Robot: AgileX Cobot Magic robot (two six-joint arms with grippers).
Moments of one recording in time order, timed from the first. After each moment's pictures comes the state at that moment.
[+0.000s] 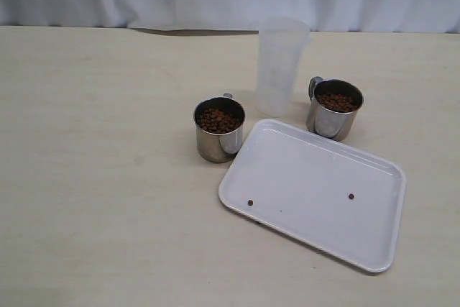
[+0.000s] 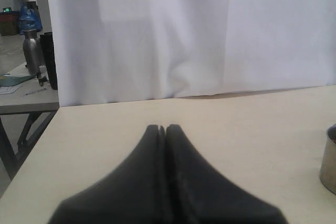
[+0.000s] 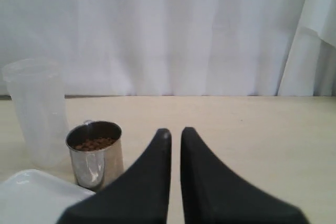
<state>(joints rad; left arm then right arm) -0.08 0.00 0.00 -0.03 0.13 0.11 0.07 0.00 0.00 -0.02 0.14 0.00</state>
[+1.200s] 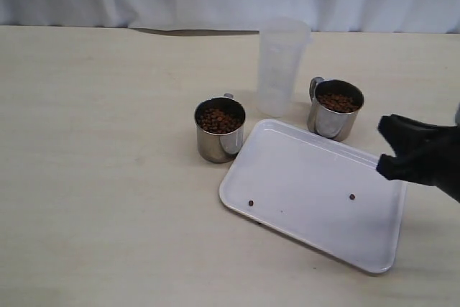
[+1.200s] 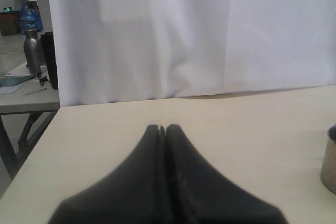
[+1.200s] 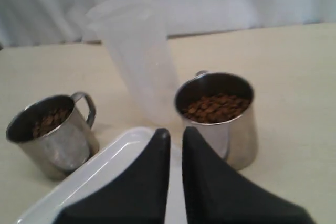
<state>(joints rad) -0.08 0.00 0.00 -0.03 0.13 0.11 0.07 1.41 -0.13 -0.54 -0.94 0.42</state>
